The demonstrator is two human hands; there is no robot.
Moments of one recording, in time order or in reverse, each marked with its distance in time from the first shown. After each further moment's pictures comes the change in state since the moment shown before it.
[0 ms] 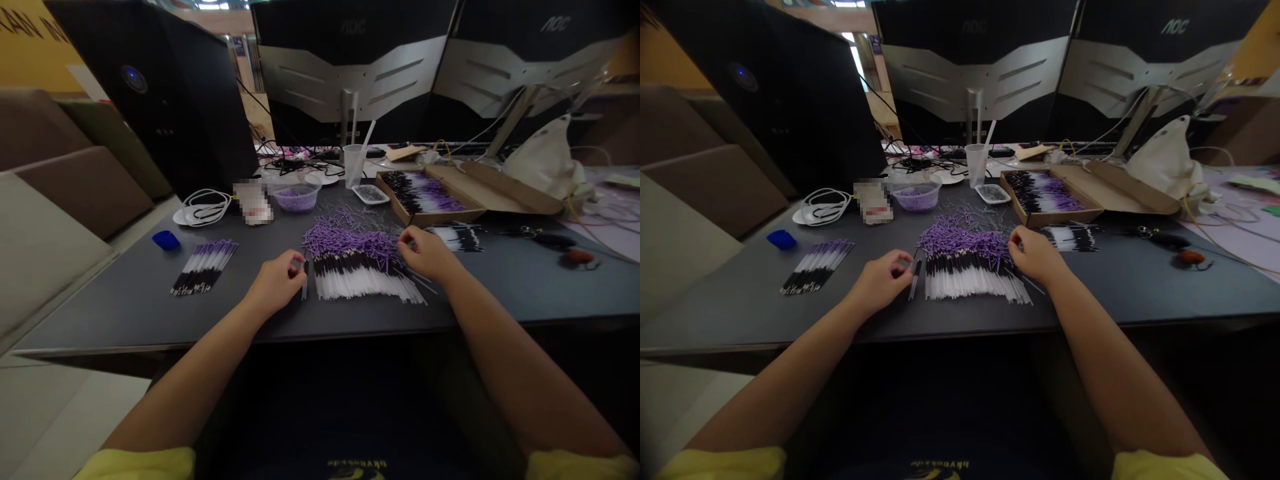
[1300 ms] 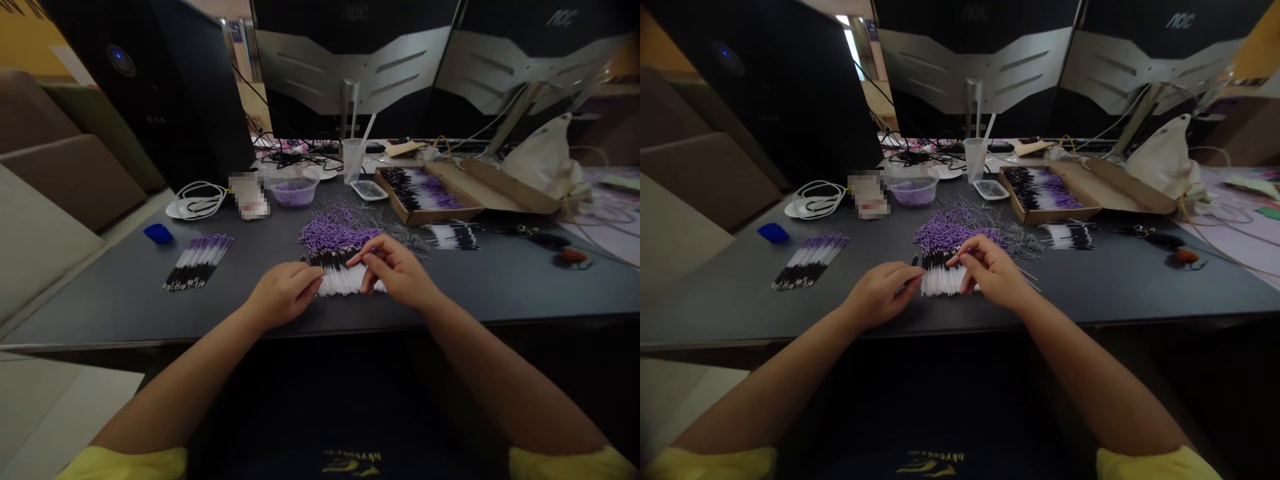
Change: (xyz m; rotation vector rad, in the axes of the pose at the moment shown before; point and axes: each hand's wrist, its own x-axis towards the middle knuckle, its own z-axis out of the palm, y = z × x) left_hand -0.017 0.011 0.004 0.242 0.094 0.668; right_hand -0.027 -0.104 0.001 1.157 -0.218 0.063
